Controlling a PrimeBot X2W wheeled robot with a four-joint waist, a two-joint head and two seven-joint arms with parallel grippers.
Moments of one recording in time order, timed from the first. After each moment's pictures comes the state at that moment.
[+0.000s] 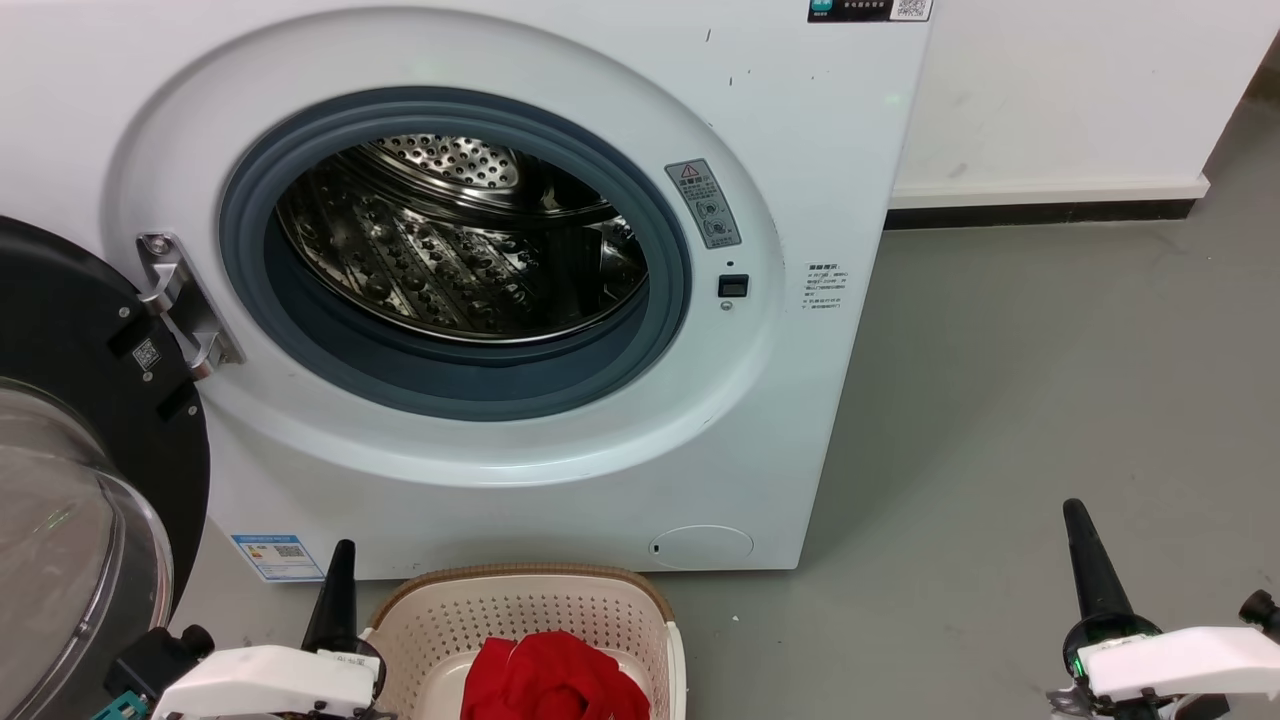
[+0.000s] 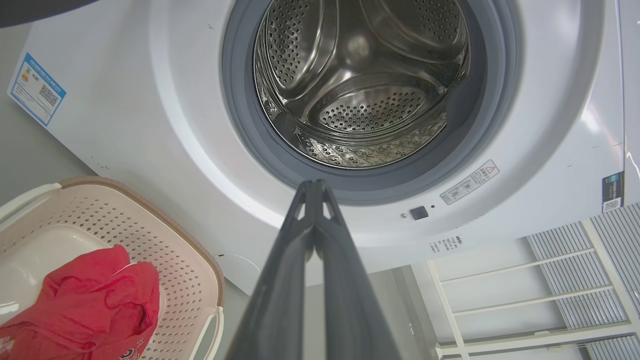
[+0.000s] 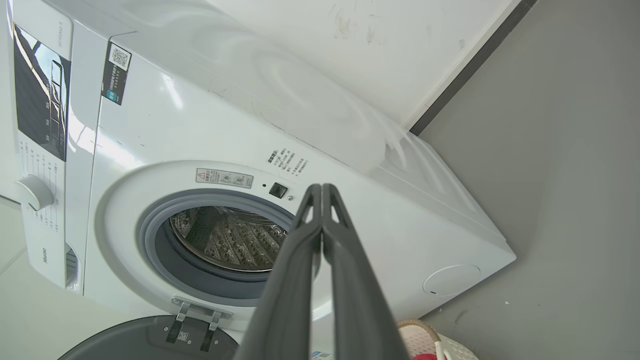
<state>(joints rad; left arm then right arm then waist) 0.00 0.05 0.08 0.19 -1.04 -0.08 -0.02 0.02 -0.08 -0.04 0.14 1.09 0.13 -0.06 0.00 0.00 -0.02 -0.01</state>
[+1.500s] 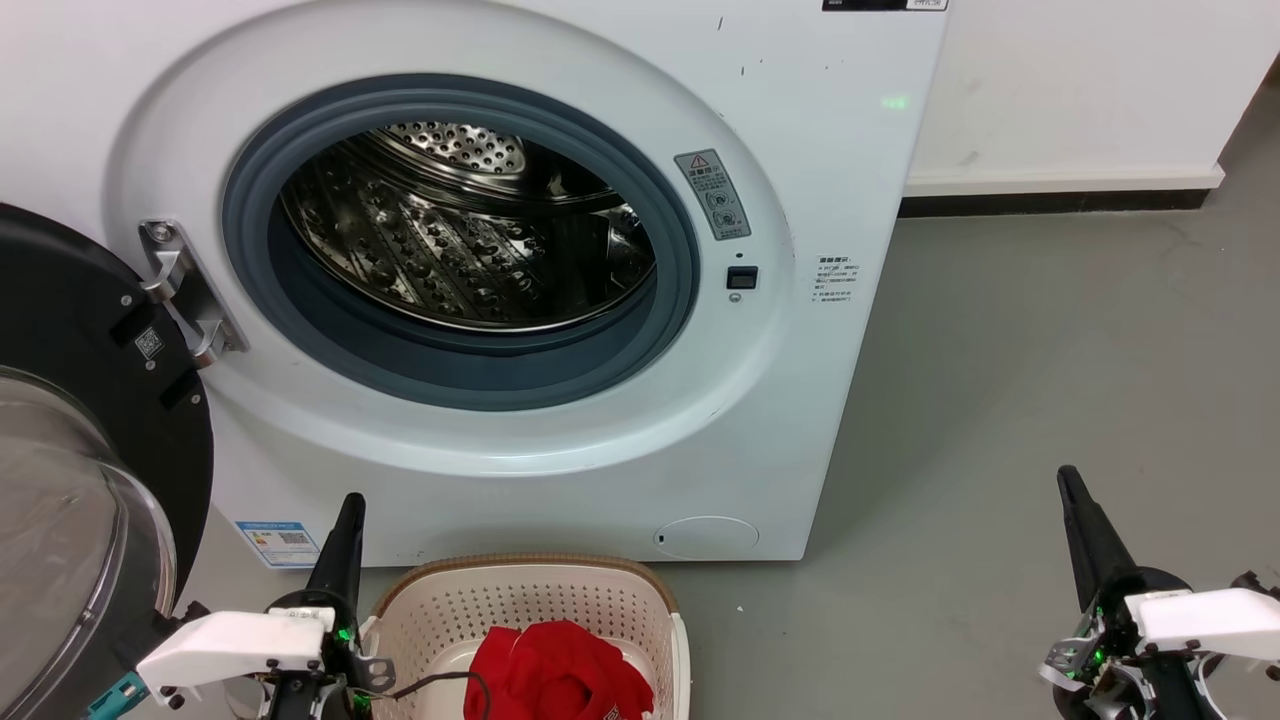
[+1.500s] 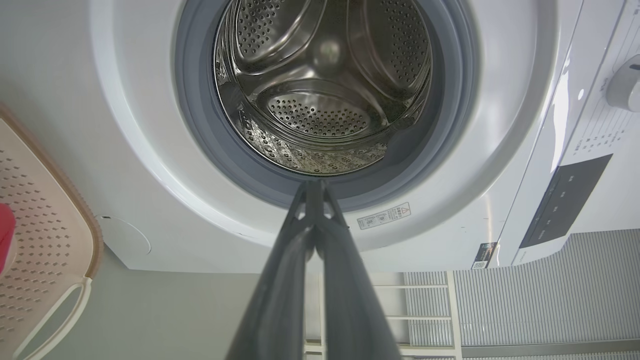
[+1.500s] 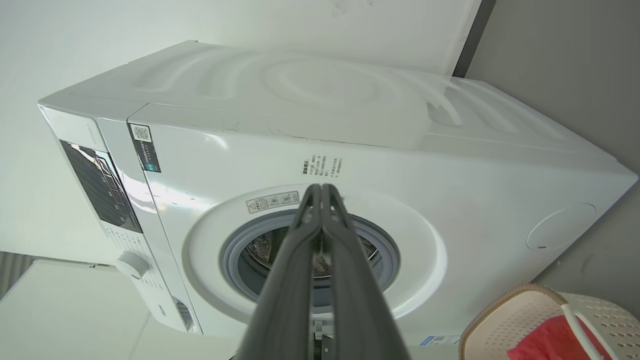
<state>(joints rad) -0.08 0.05 0.11 0.23 -1.47 -0.12 0.08 -0.07 -0.08 -0.06 0.22 1.51 0.13 0.05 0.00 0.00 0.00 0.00</state>
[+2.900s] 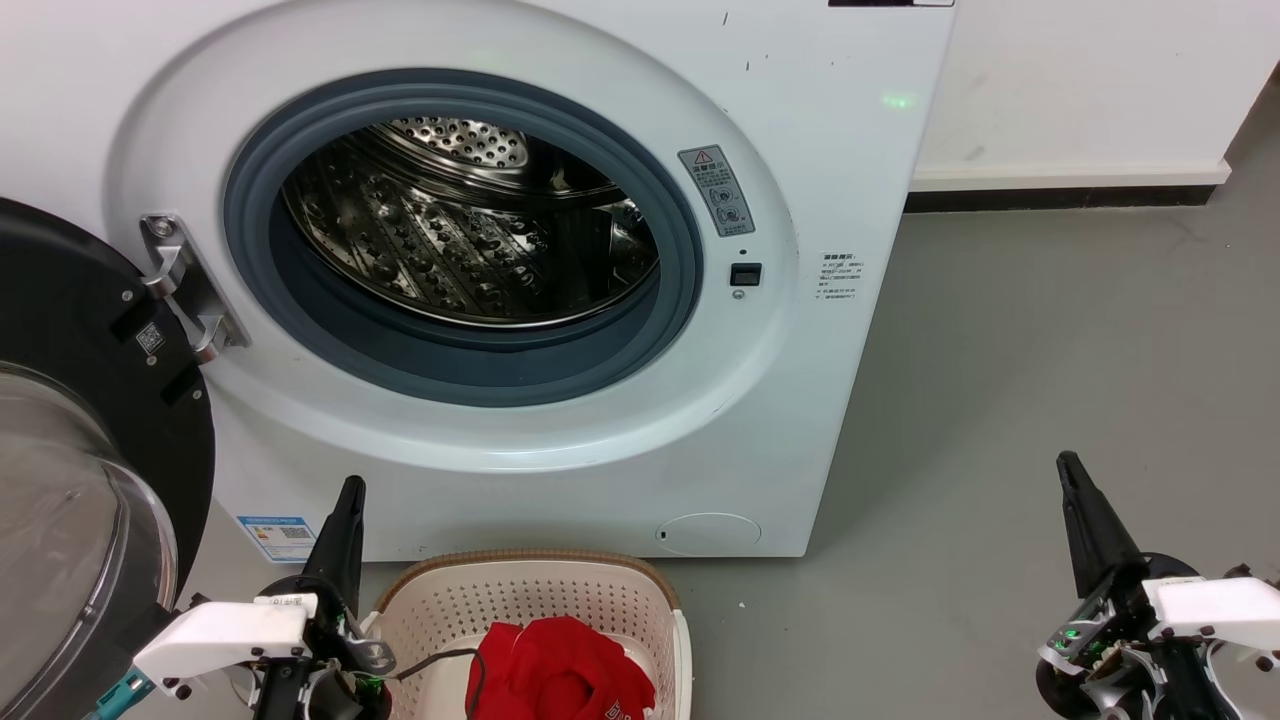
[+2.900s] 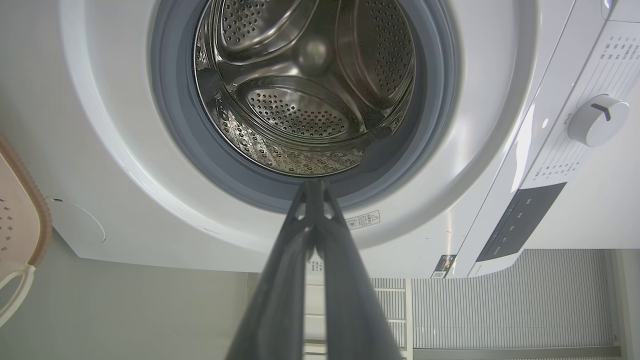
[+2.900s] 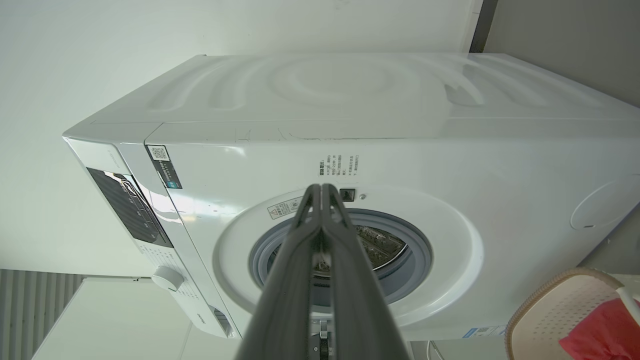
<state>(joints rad) -0.11 0.05 0.11 0.25 -1.61 -0.13 0.11 -0.10 -0.07 -0.08 0.24 1.64 0.13 0.09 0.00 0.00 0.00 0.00</state>
